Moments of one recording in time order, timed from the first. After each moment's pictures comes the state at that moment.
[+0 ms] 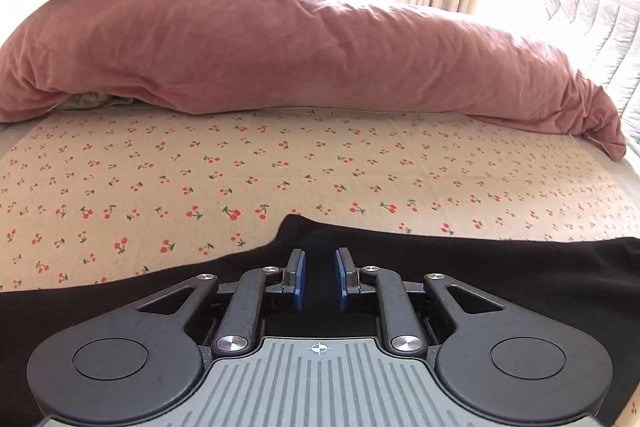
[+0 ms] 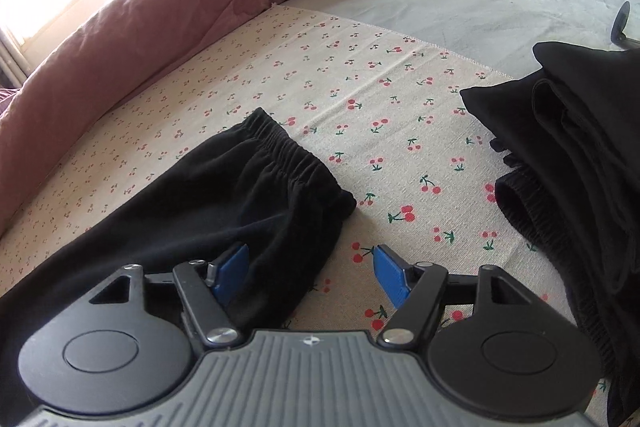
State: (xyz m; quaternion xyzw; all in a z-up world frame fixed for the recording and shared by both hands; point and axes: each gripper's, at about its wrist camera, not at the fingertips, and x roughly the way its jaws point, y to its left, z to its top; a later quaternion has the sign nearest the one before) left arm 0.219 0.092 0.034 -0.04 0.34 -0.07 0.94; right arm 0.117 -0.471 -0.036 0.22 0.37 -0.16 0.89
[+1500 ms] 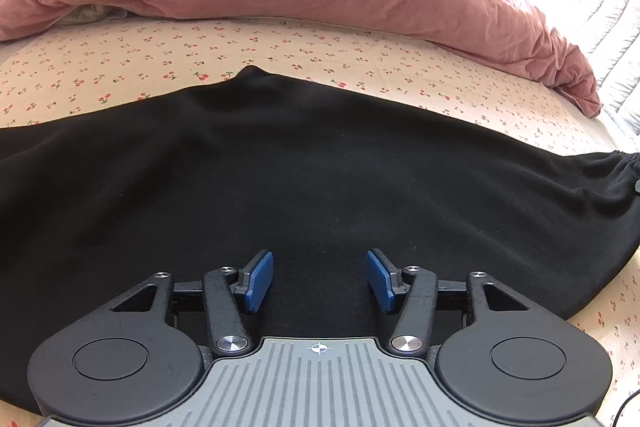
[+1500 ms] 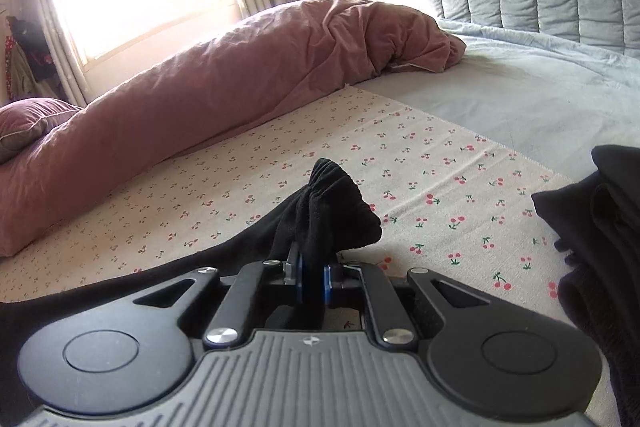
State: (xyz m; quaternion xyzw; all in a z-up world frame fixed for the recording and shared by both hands) left arm 0.132 0.065 -0.002 -0.07 0.40 -0.08 0.91; right arm 0.124 -0.432 -0.010 0.15 0.24 -0.09 0.96
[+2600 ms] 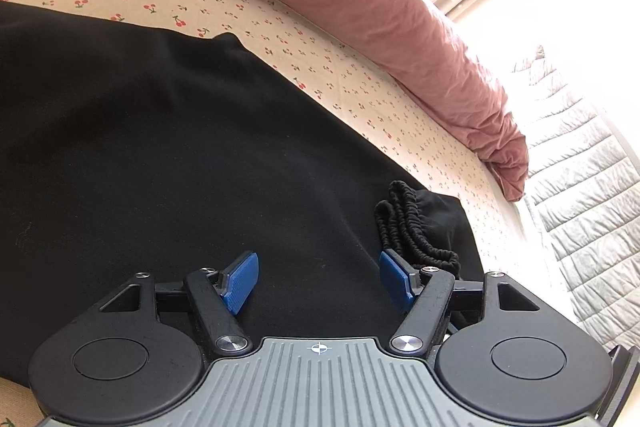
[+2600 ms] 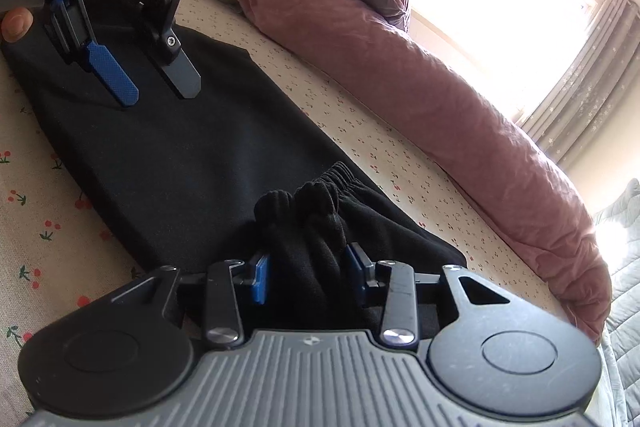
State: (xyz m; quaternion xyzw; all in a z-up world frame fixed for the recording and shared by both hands) left arm 0.140 0.086 -0.008 -0.30 0.40 -0.16 0.85; right arm 0.064 -0.186 -0.056 -0.34 0.21 0.18 0.90
